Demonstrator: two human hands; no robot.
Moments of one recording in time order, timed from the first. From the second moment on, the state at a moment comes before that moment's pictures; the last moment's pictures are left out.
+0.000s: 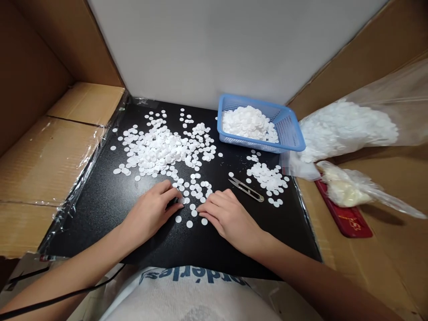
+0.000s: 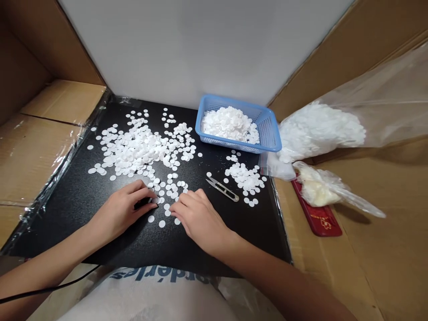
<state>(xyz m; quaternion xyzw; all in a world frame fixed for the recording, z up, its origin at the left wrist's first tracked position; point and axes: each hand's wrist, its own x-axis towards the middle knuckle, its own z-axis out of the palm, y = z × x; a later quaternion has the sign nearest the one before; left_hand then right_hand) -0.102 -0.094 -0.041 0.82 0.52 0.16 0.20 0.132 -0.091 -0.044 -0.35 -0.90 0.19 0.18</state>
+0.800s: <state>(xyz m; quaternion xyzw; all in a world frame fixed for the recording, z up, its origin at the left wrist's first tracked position) -0.106 -0.087 -0.046 0.86 0.47 0.15 0.14 0.139 -0.078 -0.046 -0.40 -0.89 0.14 0.18</state>
